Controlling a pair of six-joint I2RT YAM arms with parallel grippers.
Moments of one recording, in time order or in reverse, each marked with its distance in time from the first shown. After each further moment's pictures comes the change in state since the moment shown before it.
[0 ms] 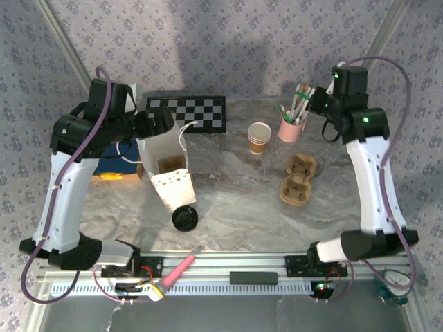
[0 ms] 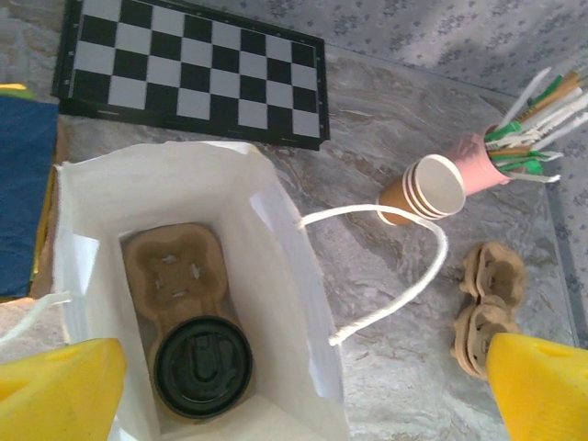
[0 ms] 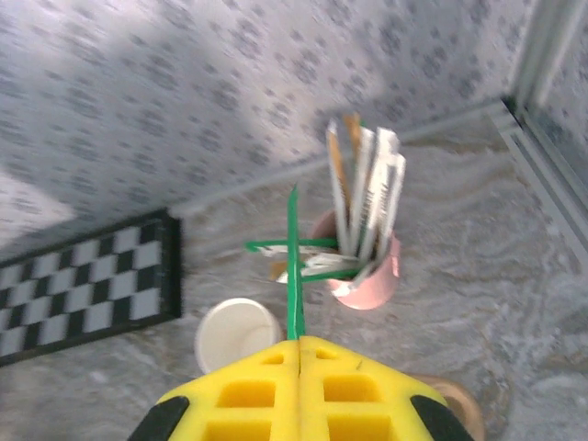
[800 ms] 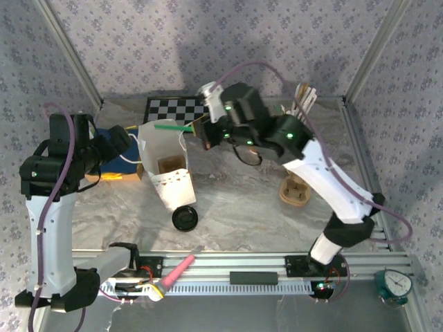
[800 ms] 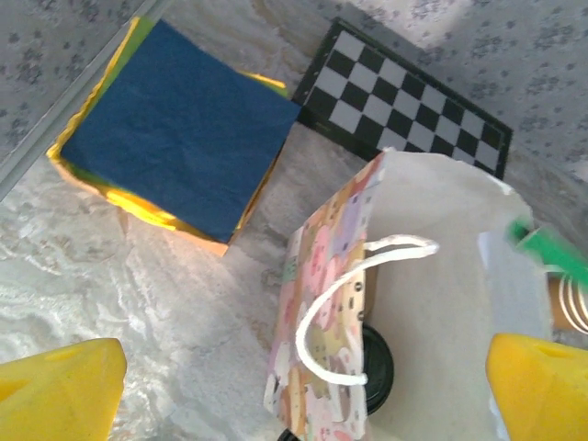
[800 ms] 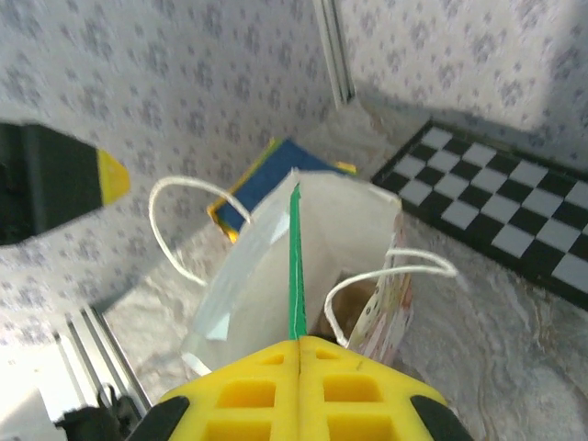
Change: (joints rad) left arm 0.278 -0.281 -0.261 -0.058 -0.164 -0.071; right arm 0.844 0.309 0.366 -0.012 -0.032 -0.095
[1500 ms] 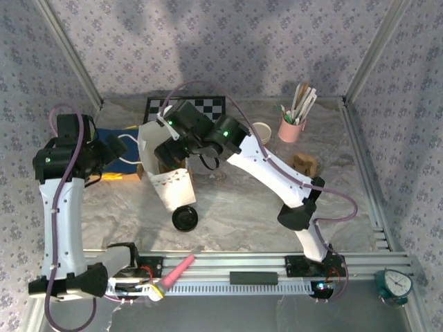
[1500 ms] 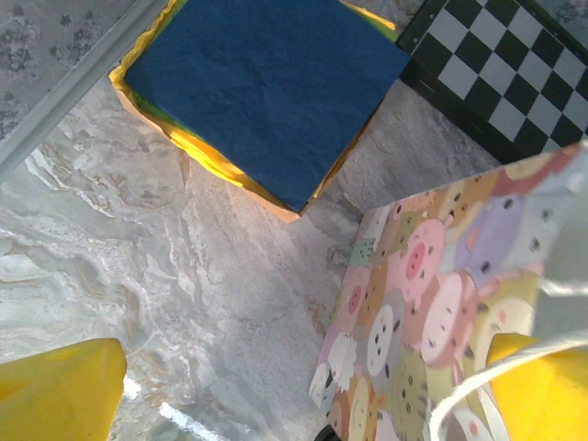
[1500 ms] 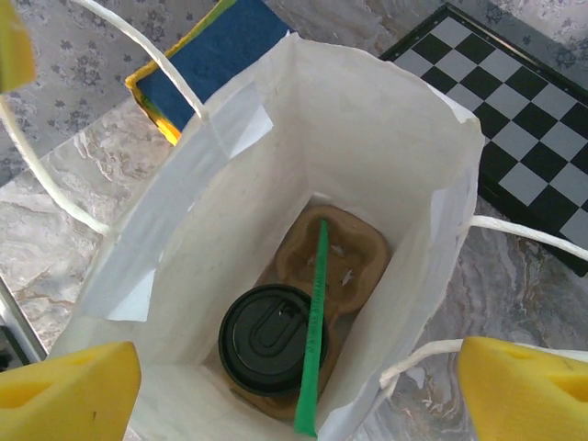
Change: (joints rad) left arm 0.186 0.042 -0.200 0.053 0.055 0.018; right arm 0.076 0.378 0.334 -0.225 0.107 -0.103
